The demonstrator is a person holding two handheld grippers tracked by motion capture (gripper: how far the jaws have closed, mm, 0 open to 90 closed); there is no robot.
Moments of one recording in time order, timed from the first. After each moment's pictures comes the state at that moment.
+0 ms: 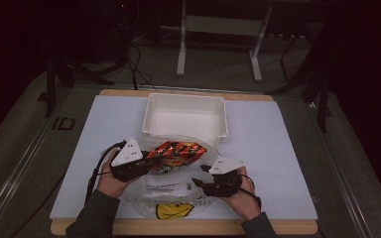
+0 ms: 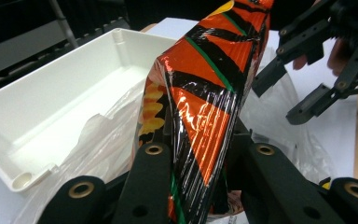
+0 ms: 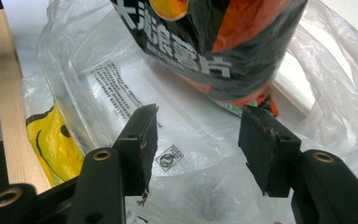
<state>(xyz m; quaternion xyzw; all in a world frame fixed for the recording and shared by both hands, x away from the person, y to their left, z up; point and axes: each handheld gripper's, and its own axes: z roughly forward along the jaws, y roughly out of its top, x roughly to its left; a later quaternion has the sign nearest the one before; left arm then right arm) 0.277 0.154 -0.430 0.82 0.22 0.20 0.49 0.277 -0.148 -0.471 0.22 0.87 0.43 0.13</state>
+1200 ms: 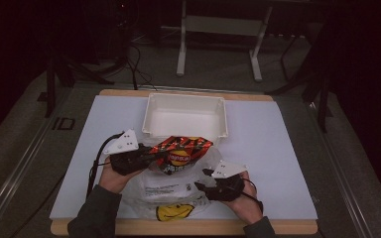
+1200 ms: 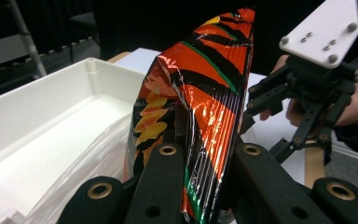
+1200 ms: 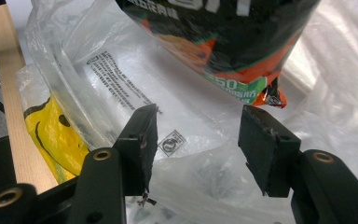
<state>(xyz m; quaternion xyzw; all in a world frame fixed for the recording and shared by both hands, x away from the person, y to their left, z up) 0.285 0.155 -0.411 0.79 0.20 0.13 0.56 0.271 -0.156 -0.479 0.23 0.87 0.43 0.13</state>
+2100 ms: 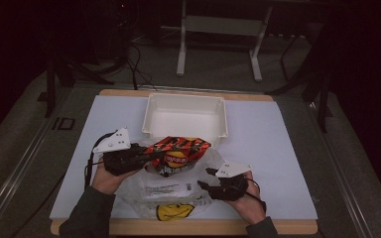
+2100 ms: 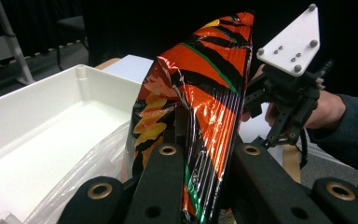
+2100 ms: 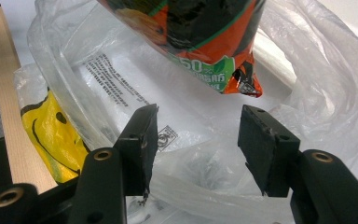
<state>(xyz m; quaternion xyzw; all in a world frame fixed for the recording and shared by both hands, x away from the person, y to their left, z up) 0.278 0.167 -0.399 0.78 0.20 0.11 0.58 0.271 -0.165 -0.477 0.23 0.86 0.43 0.13</state>
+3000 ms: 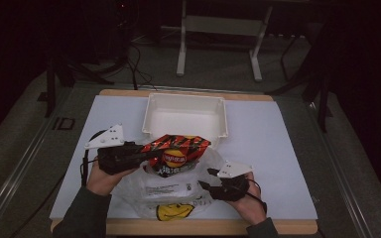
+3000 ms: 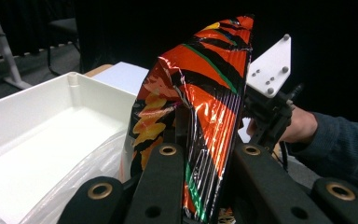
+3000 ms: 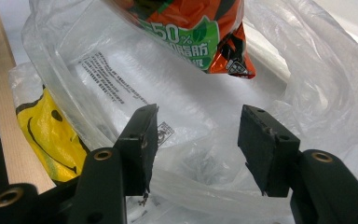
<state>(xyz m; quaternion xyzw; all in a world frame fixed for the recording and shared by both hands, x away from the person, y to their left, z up) 0.272 0.172 -0.380 0.77 0.21 0.08 0.59 0.271 -0.168 -0.480 0.24 0.86 0.43 0.14</state>
